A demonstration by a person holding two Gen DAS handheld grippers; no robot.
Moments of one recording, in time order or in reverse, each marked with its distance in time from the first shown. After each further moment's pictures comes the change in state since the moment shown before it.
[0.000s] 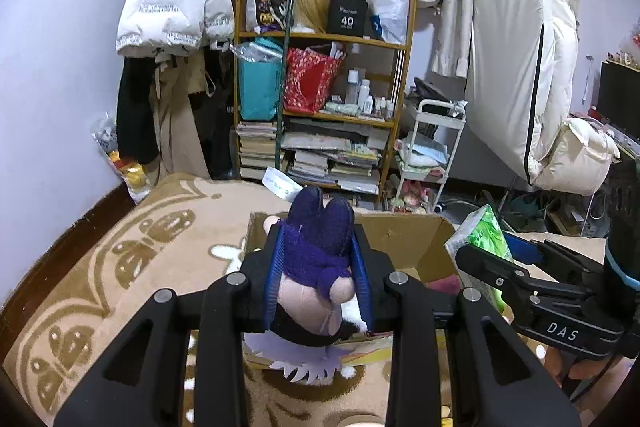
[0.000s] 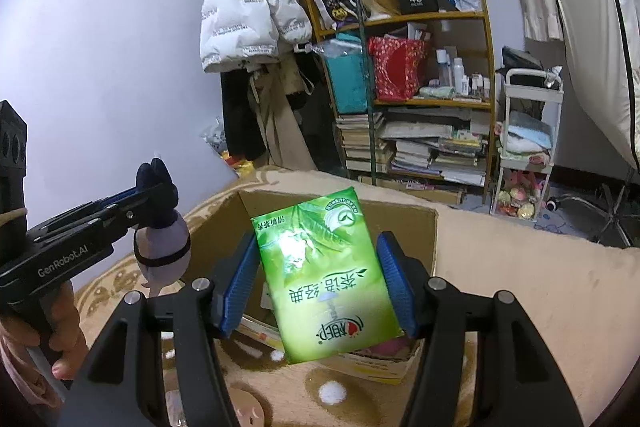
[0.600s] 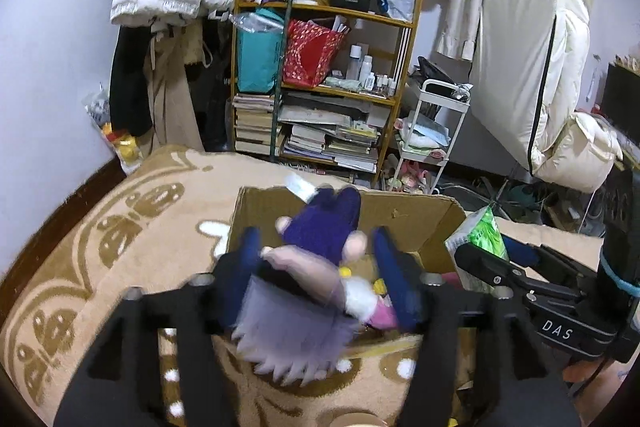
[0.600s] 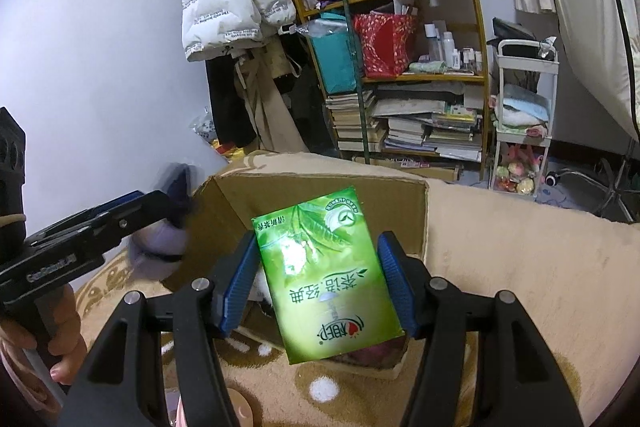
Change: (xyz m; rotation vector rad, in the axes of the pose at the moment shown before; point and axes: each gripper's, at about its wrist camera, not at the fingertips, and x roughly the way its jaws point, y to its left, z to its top) left arm 0.028 0.006 -0.007 -0.051 0.081 -0.022; right arm 0.018 -0.019 -0.009 0.053 0.061 -0.010
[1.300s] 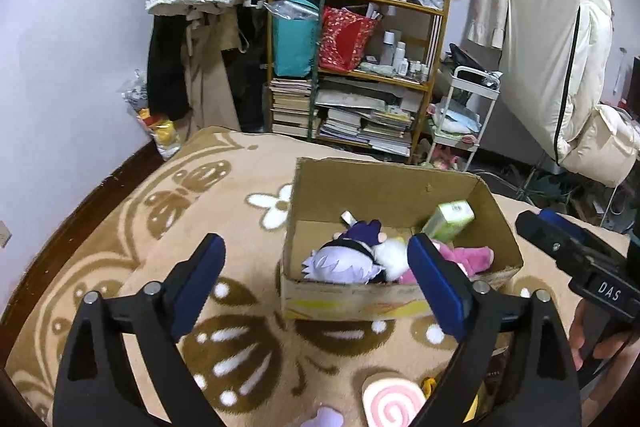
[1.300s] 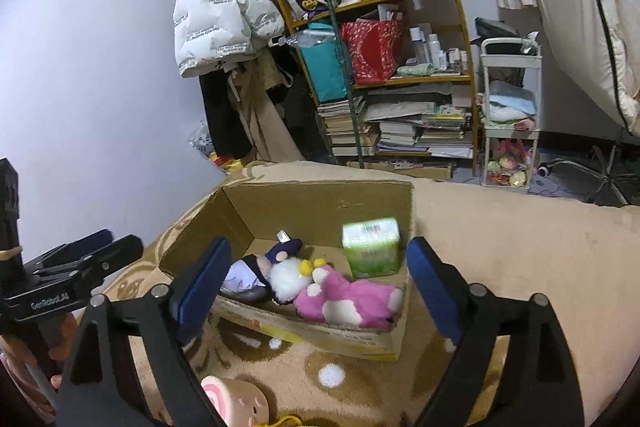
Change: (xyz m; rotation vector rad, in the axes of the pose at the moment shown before) left arm -0.040 0.011 -0.010 0.004 0.057 0.141; right arm -0.034 0.001 -0.001 0.058 -0.032 -0.022
